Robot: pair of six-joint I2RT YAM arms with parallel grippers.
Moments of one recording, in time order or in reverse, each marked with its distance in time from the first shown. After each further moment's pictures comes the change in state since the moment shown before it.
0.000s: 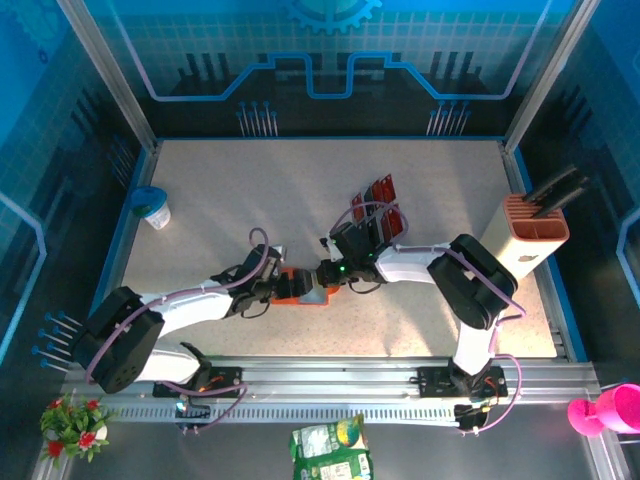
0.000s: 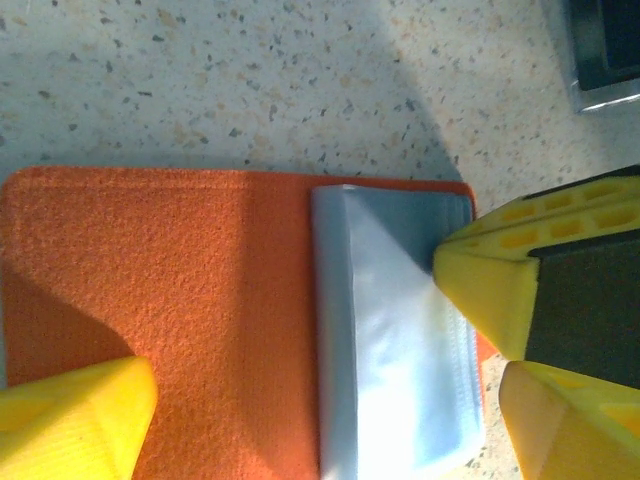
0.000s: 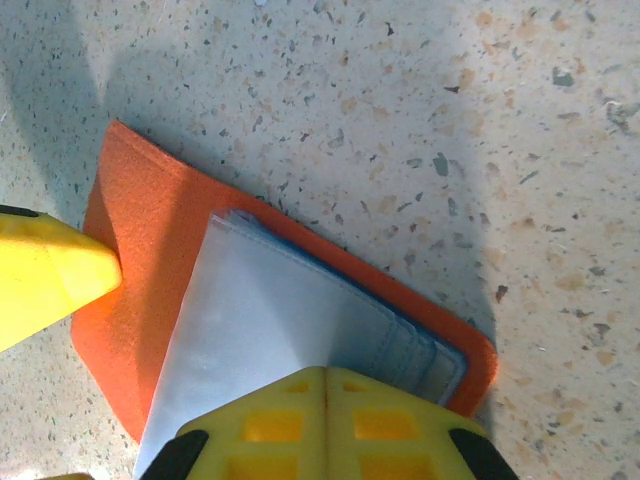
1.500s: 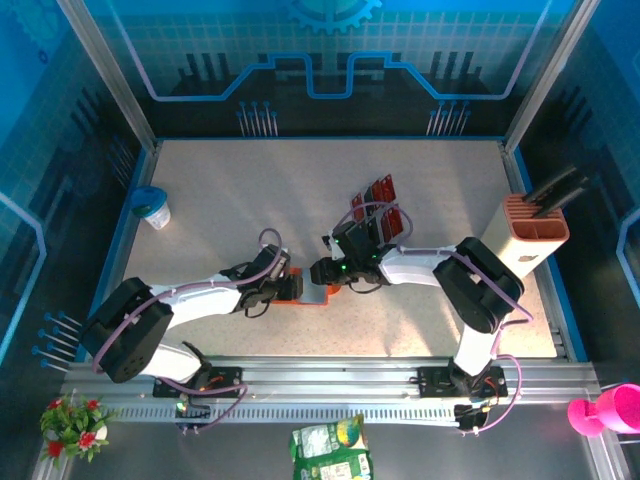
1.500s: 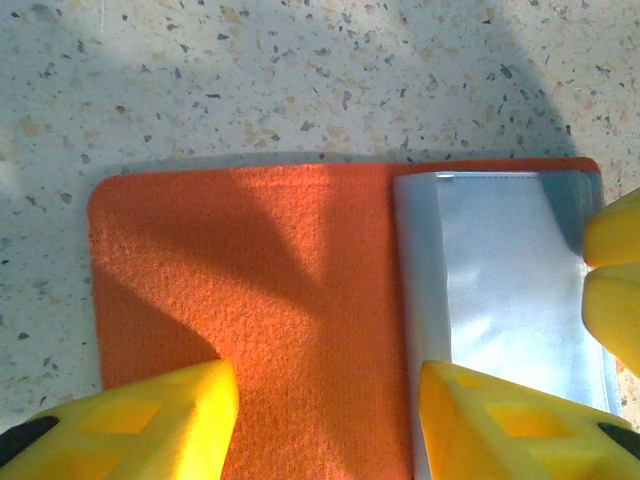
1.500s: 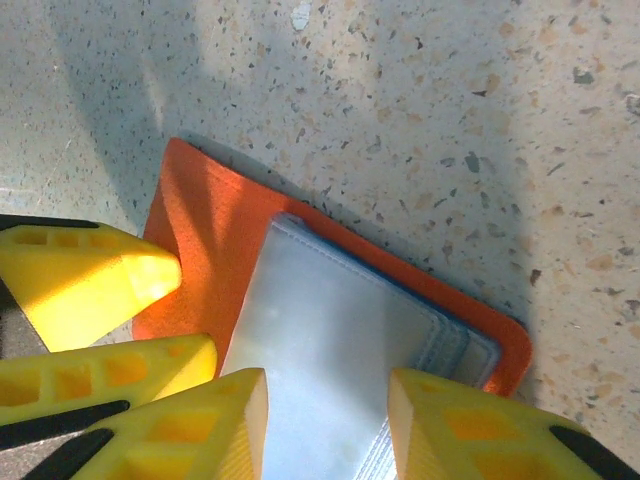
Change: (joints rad) left arm -0.038 0.070 0.063 -0.113 -0.132 0.109; right arm -0.001 -0.042 -0.029 0.048 -0.033 0.090
